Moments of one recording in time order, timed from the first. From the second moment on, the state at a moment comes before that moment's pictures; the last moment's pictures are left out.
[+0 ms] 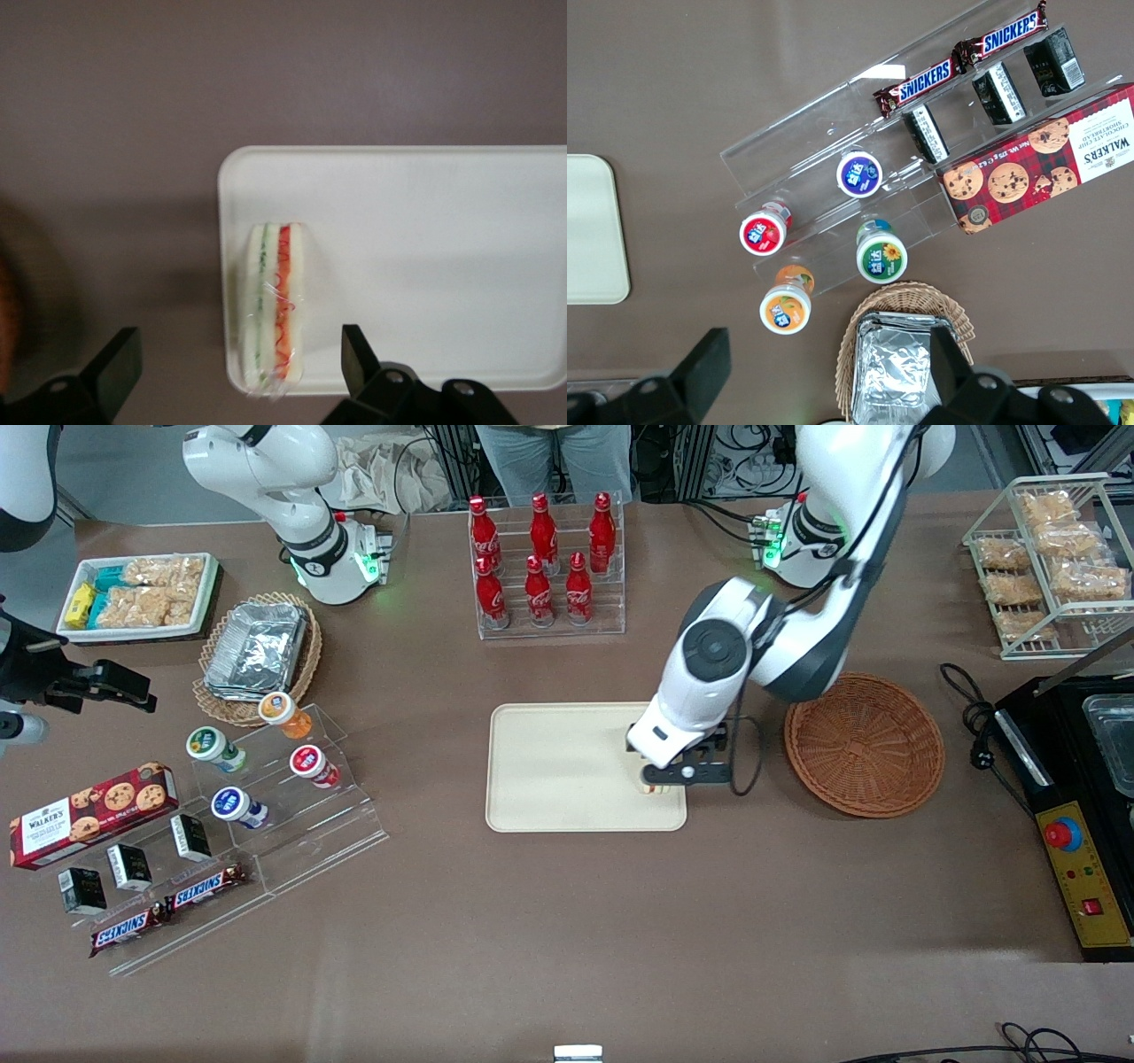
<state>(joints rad) -0.48 0.29 -0.10 -1.76 0.00 2.04 -0.58</state>
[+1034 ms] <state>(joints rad) -0.09 0.10 -0.09 -1.58 0.00 1.66 -0.28</state>
